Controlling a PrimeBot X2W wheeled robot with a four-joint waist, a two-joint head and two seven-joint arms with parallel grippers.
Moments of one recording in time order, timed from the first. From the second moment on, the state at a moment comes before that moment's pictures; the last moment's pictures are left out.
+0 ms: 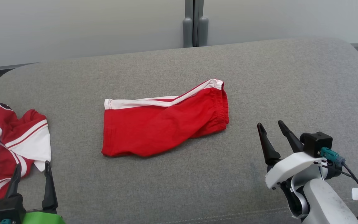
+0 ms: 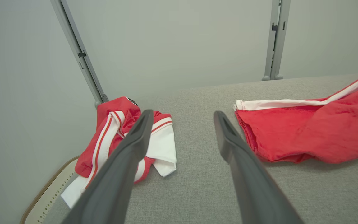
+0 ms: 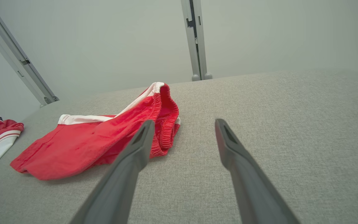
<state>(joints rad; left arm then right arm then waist) 0.08 0.26 0.02 0.15 -0.21 0.04 -0.26 -0.25 -0.14 0.20 0.39 0.37 0.13 -0.19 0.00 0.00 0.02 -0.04</state>
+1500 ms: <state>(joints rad) -0.06 0.16 -0.04 0.15 -0.13 -0.03 -0.26 -0.83 -0.07 0.23 1.23 0.36 0.13 -0.18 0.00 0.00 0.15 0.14</state>
